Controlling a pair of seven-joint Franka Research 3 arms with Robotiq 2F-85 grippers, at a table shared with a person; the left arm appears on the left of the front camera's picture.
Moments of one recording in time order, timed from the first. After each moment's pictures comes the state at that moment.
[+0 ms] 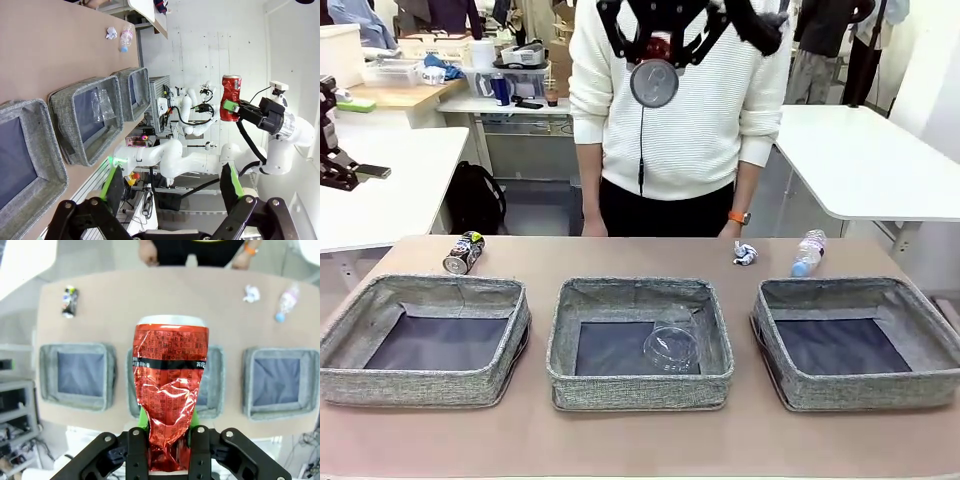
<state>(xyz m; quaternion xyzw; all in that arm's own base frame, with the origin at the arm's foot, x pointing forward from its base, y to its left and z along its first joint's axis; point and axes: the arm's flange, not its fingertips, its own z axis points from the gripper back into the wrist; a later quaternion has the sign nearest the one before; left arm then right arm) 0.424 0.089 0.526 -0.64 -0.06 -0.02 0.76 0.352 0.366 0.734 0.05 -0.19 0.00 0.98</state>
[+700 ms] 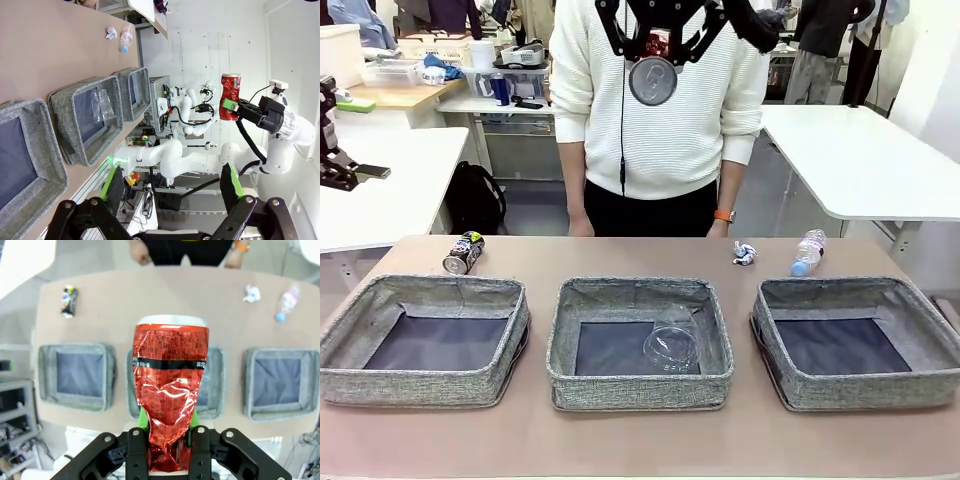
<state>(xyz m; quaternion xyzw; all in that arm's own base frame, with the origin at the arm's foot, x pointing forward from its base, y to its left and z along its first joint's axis) 0.424 0.089 0.526 -0.64 -0.06 -0.02 0.76 0.355 0.368 0.730 0.05 -0.18 0.00 0.98</state>
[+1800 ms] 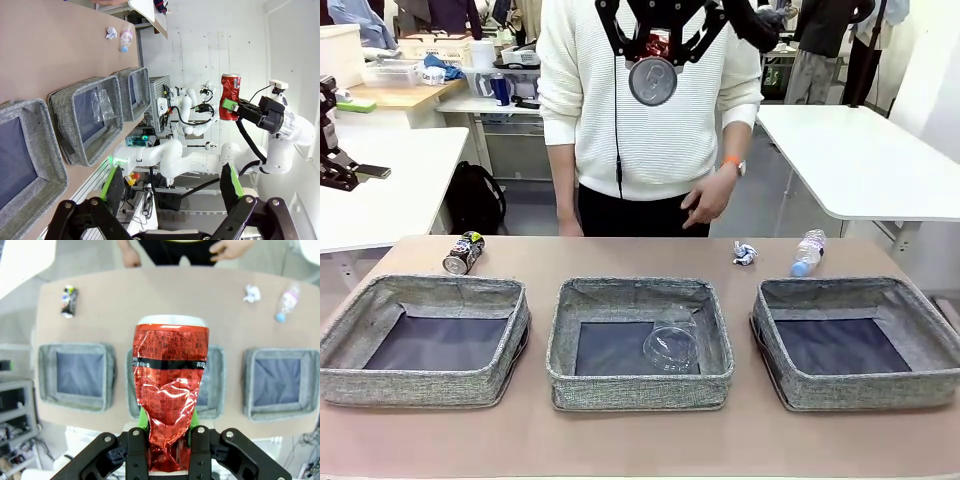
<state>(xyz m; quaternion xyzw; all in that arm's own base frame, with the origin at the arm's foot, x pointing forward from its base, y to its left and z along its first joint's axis) 0.424 0.089 0.526 -0.64 -0.06 -0.02 0.76 0.355 0.368 0.730 0.05 -0.18 0.00 0.98</state>
